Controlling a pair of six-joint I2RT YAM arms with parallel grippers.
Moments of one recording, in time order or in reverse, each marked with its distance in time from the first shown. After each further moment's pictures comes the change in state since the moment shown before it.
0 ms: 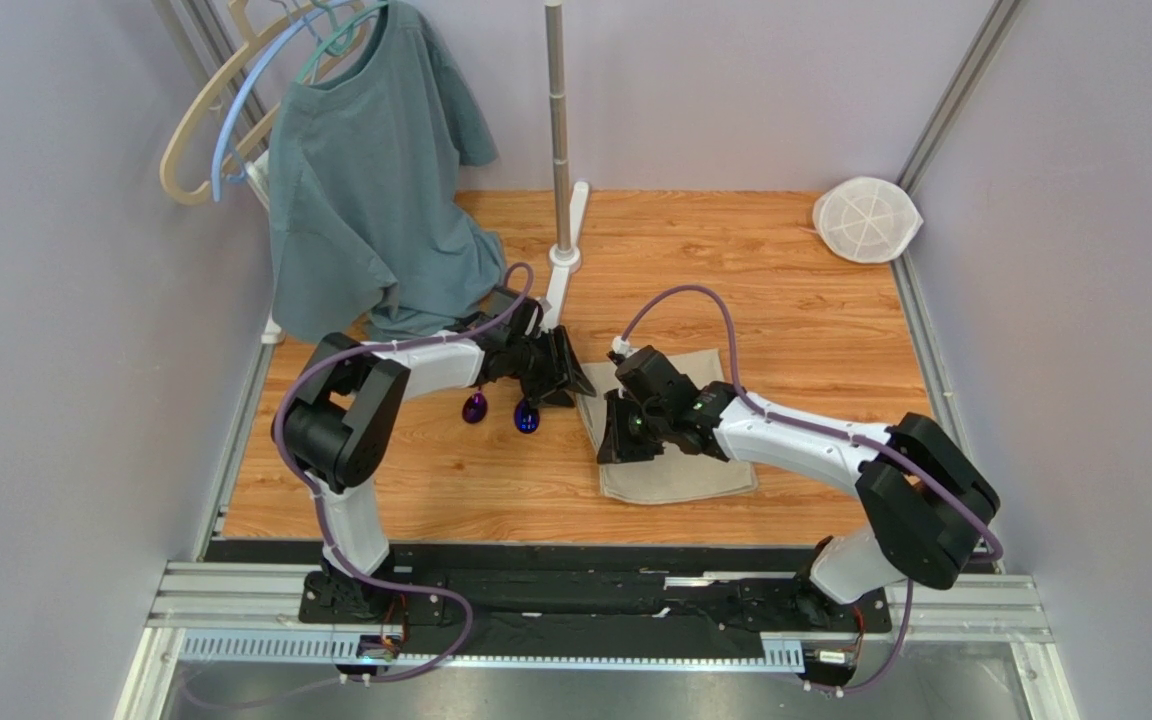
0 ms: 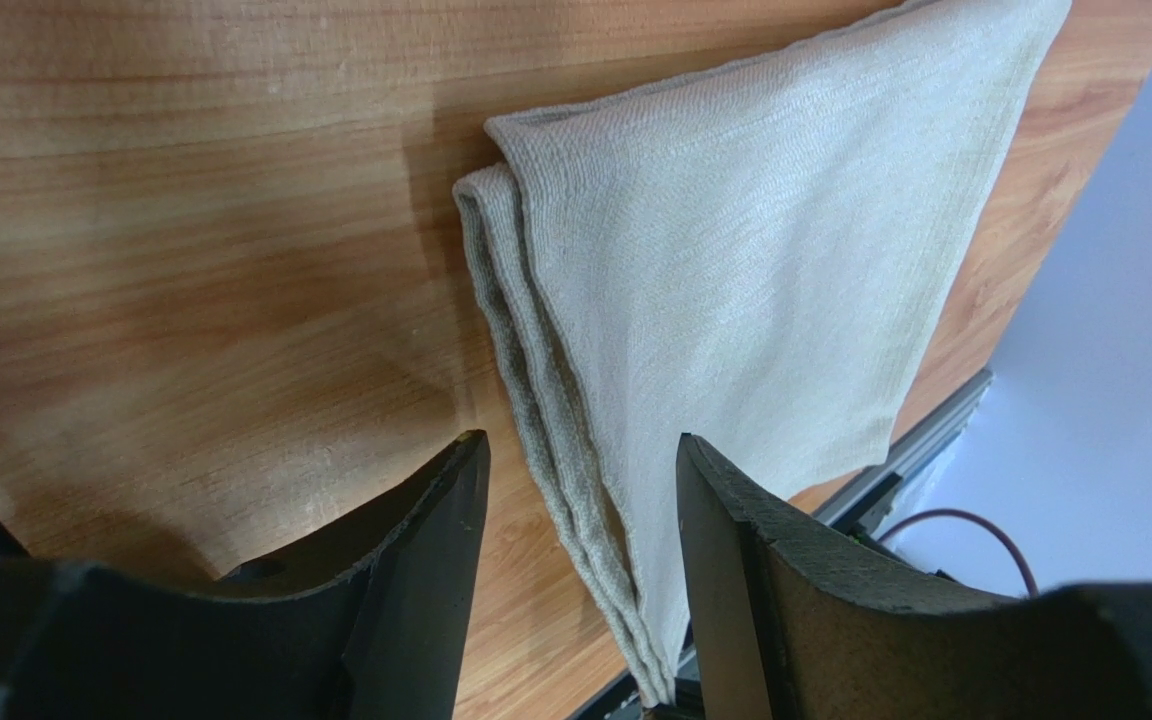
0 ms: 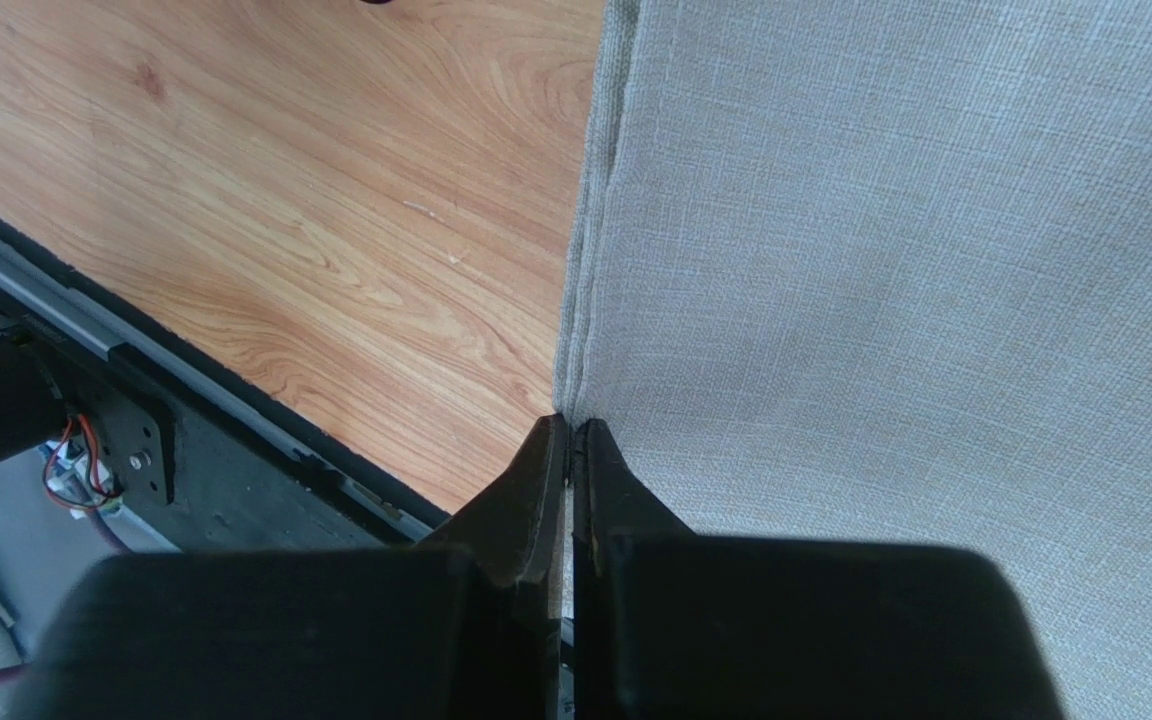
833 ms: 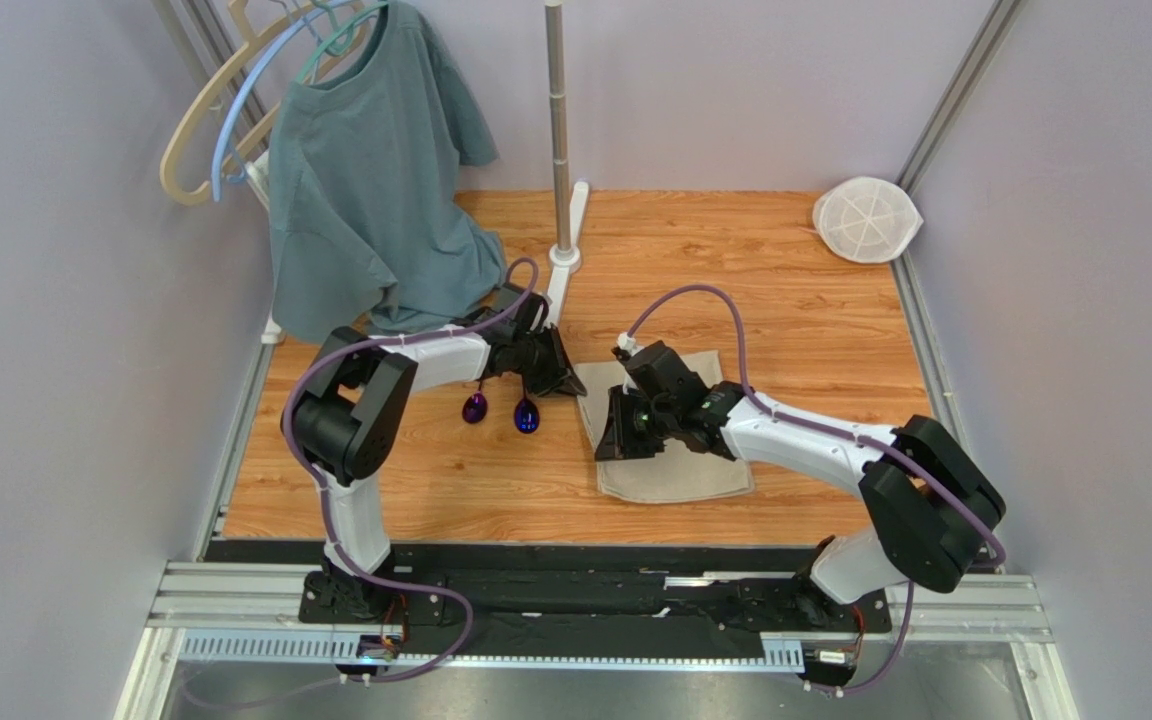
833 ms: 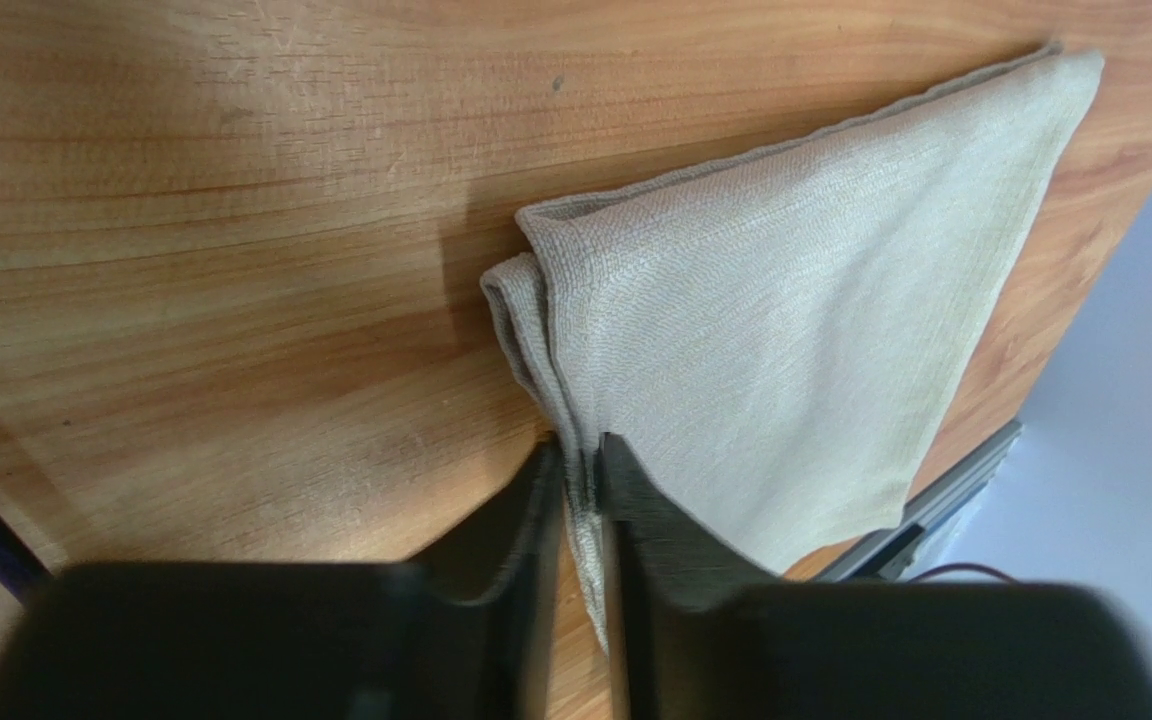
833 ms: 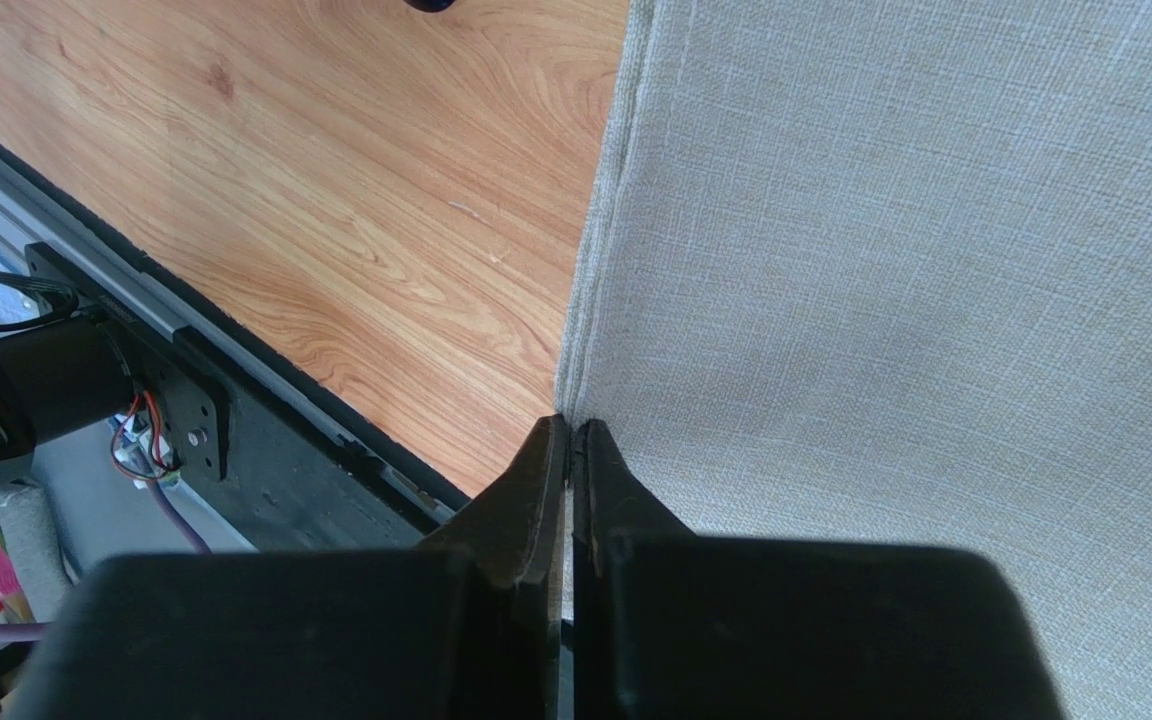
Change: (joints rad) left arm -0.005 0.044 0.059 -0.027 -0.072 0.008; right arm -0.040 -0.022 -0.038 0.069 -0.092 0.003
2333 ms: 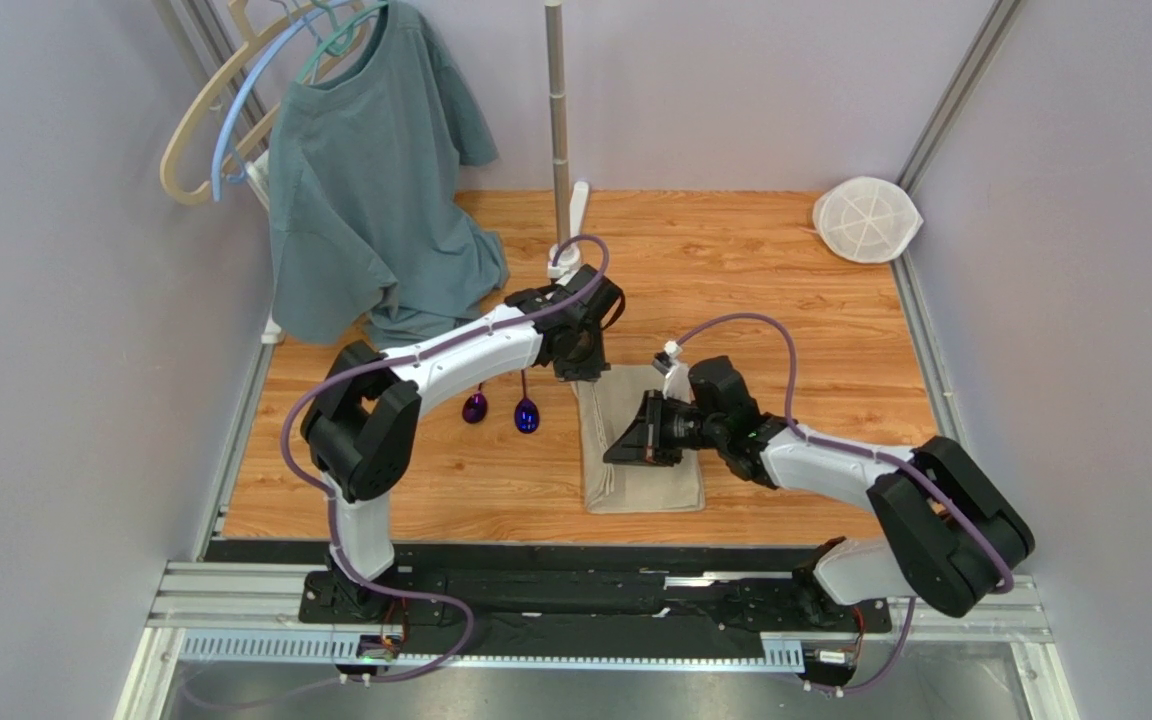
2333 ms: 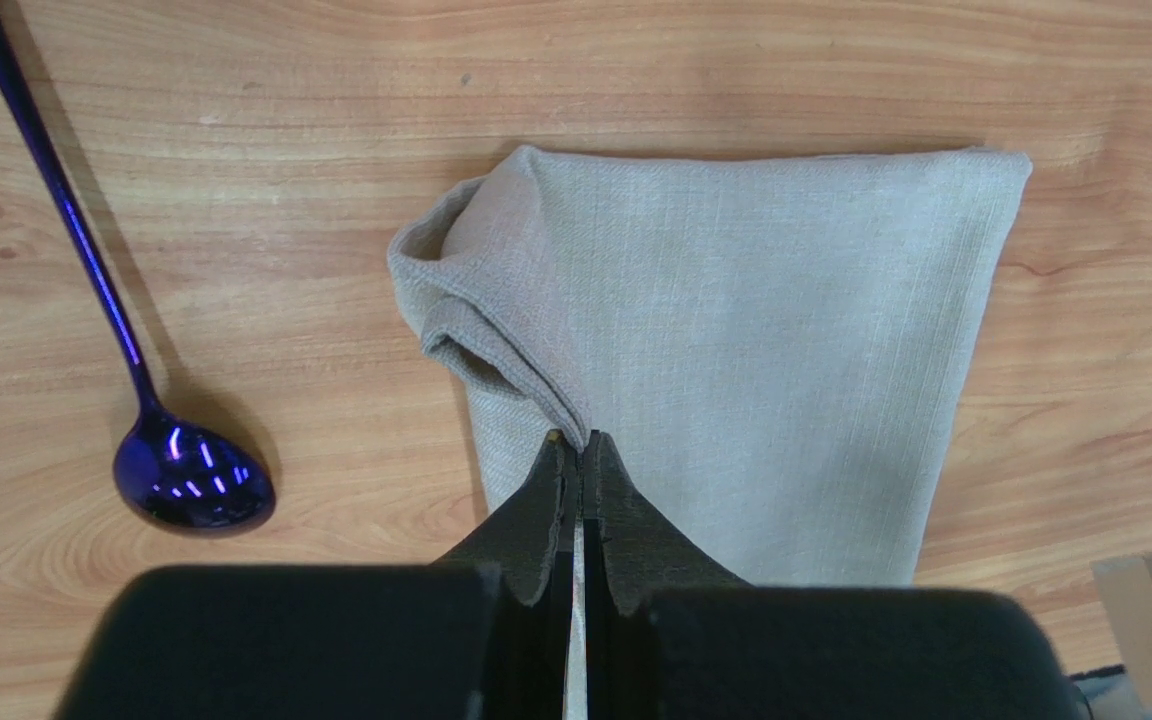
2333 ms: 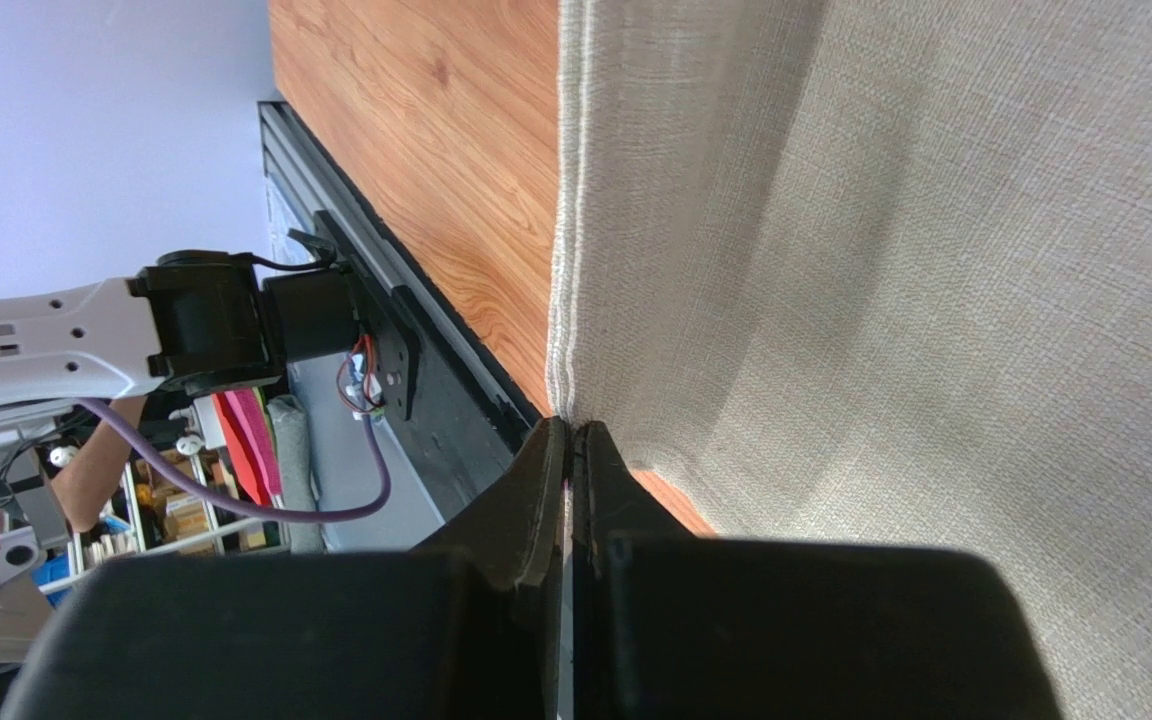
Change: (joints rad) left arm -0.233 -0.016 0.364 -0.493 -0.533 0.042; right arm -0.168 -0.081 -0.314 0.493 -0.353 0.166
